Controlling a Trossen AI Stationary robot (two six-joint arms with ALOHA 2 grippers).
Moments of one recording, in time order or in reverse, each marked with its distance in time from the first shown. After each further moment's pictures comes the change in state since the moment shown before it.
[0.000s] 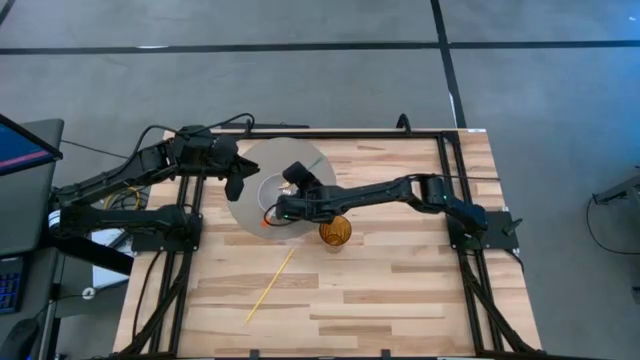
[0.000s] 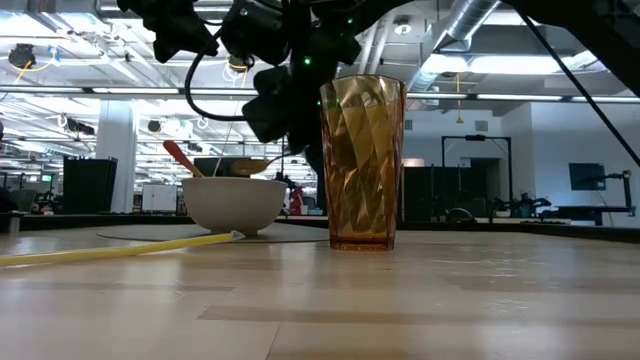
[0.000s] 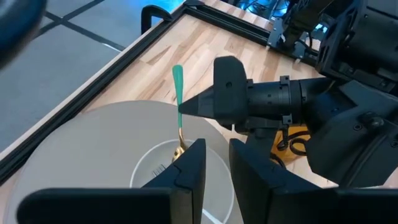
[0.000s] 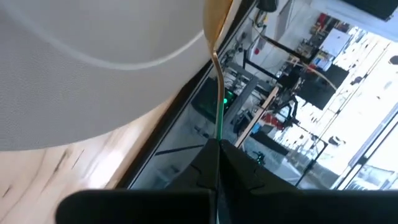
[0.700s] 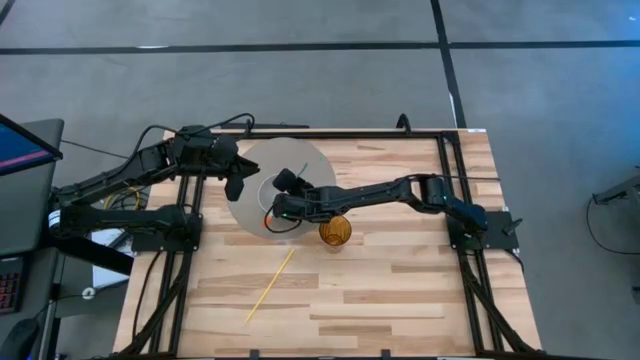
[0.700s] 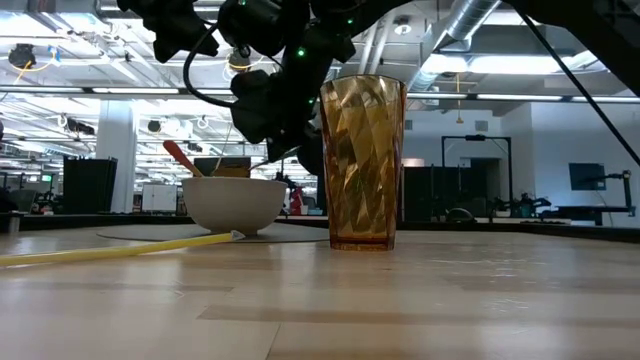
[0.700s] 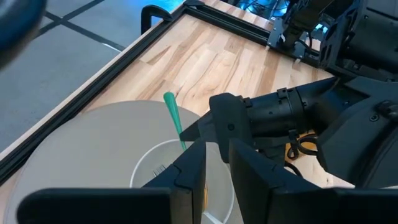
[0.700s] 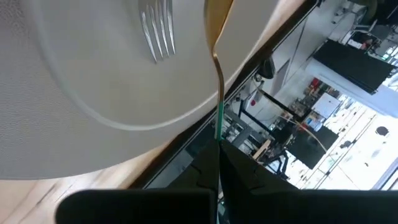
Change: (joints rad) left arm 0.000 0.000 0.000 0.000 0.000 0.000; right arm 0.001 0.000 -0.001 0.118 -0.192 -0.248
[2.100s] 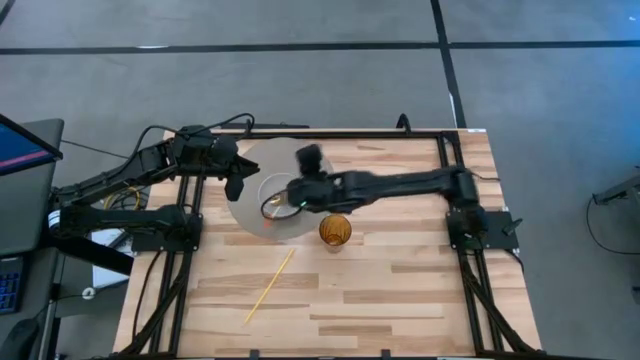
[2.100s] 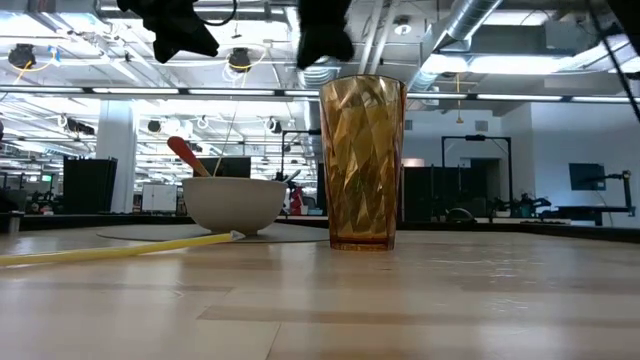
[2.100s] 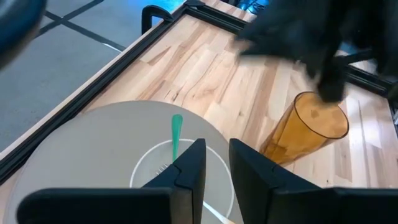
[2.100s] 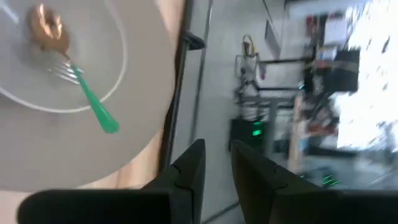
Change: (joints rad) left arm 0.000 -0.001 0.000 0.000 0.000 -0.003; right arm 0.039 -0.275 0.050 -0.208 0.009 0.575
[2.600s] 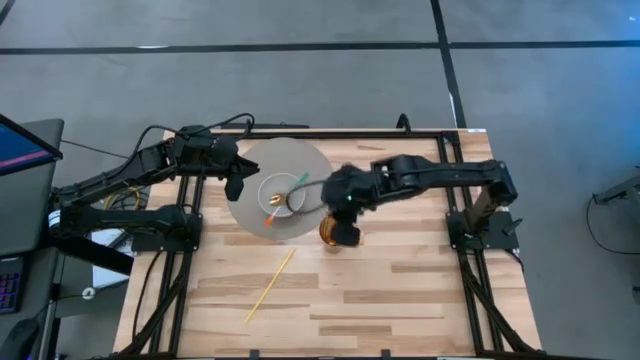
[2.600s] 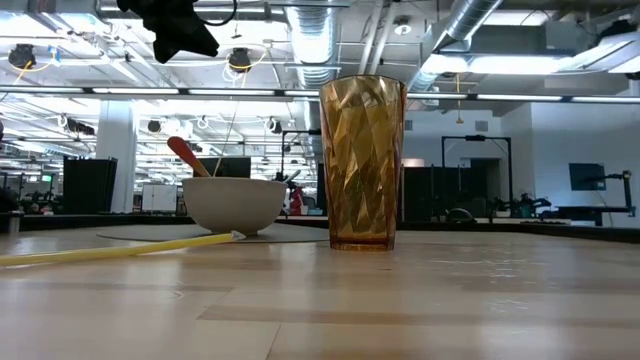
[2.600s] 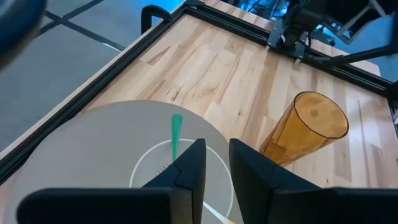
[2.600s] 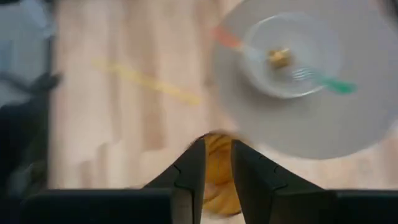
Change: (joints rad) left arm 0.000 0.000 0.000 0.000 0.000 0.000; right arm 0.084 -0.251 -0.005 -0.333 -0.774 0.928
